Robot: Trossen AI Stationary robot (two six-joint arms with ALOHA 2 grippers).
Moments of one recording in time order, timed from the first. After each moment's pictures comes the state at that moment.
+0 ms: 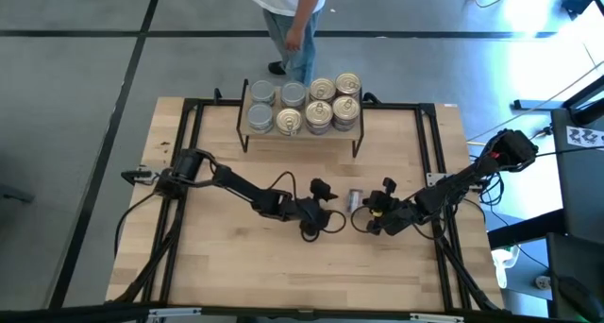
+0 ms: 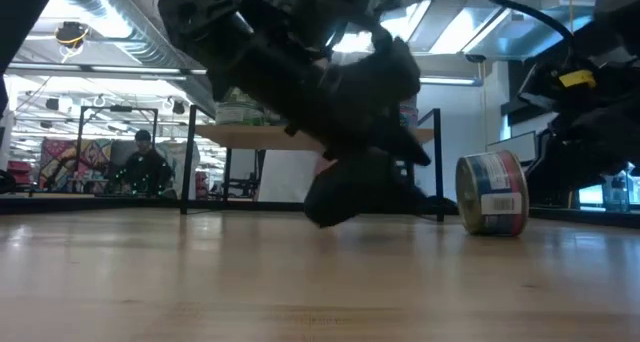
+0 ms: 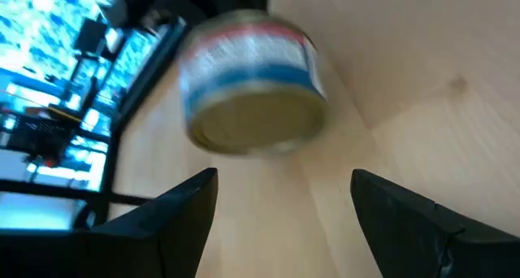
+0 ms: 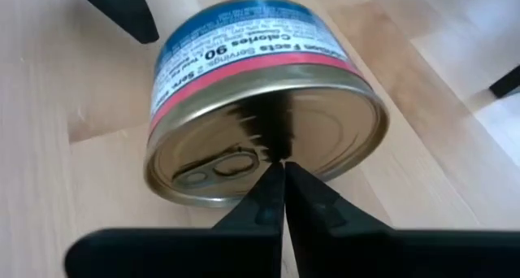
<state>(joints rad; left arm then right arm) -0.20 2.14 1.19 0.40 -0.48 0.68 0.53 1.33 0.38 -0.03 0.66 0.68</state>
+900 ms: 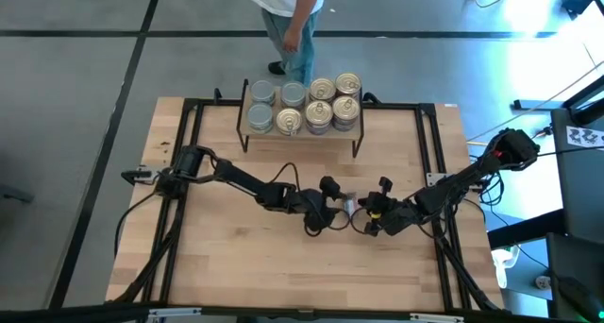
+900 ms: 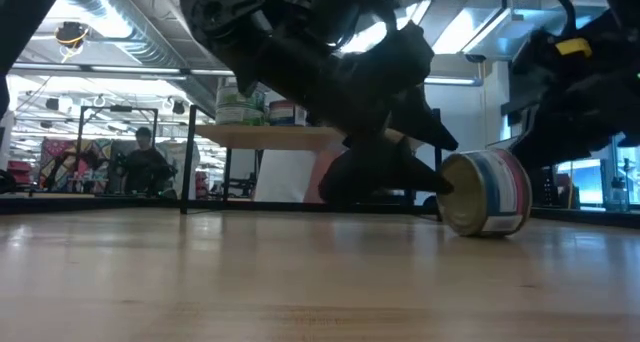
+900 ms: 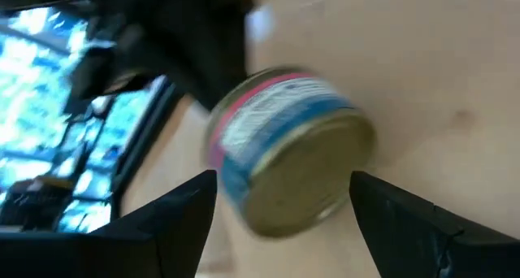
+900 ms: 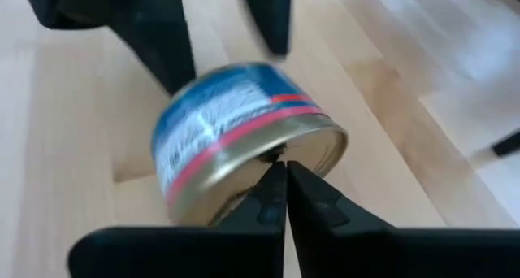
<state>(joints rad) -0.15 2.13 1.24 0.40 -0.31 0.86 0.53 1.31 0.44 -0.01 0.68 0.56</state>
